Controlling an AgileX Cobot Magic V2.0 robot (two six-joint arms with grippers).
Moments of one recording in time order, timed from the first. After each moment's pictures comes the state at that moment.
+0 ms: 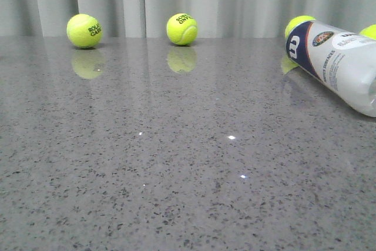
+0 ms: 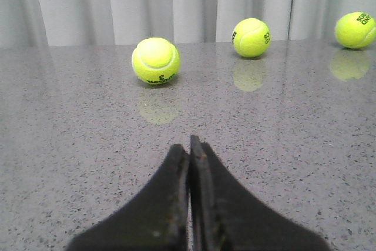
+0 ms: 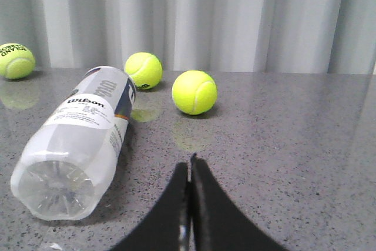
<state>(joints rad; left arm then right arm) -0.03 -0.01 0.00 0.05 0.13 0.01 -0.06 -0.01 -0.07 -0.02 0.14 0.03</state>
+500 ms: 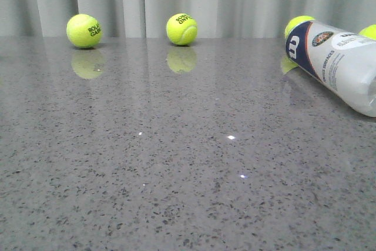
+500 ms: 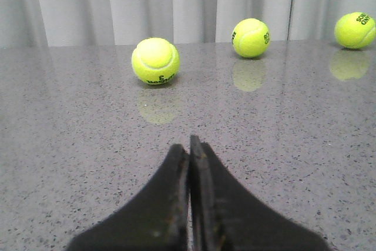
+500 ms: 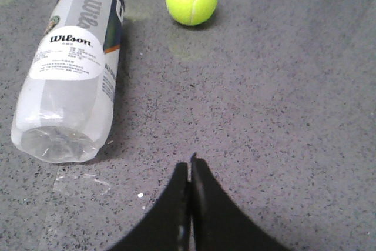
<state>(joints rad) -0.03 -0.01 0.00 0.05 0.13 0.01 -0.06 0.45 -0.52 0.00 0.64 0.03</state>
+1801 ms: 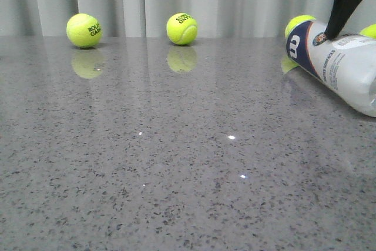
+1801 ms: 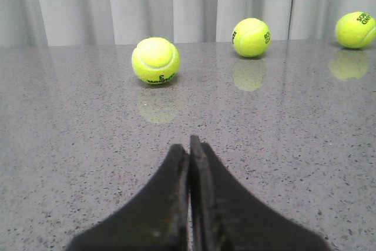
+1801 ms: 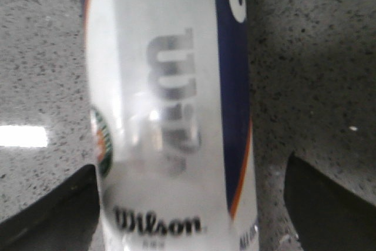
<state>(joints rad) -0.03 -0.01 0.00 0.05 0.13 0.01 0.00 1.66 -1.38 0.35 1.08 0.03</state>
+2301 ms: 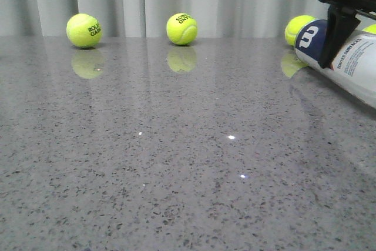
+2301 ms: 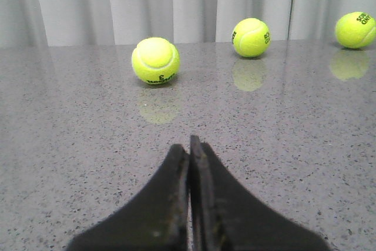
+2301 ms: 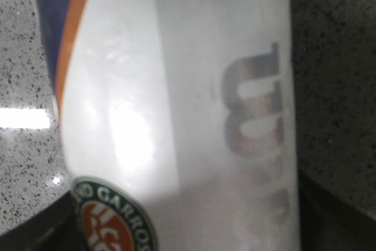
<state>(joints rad) -0.03 -0.01 0.00 0.05 0.13 0.01 0.00 1.75 -1.39 0.36 1.07 0.01</state>
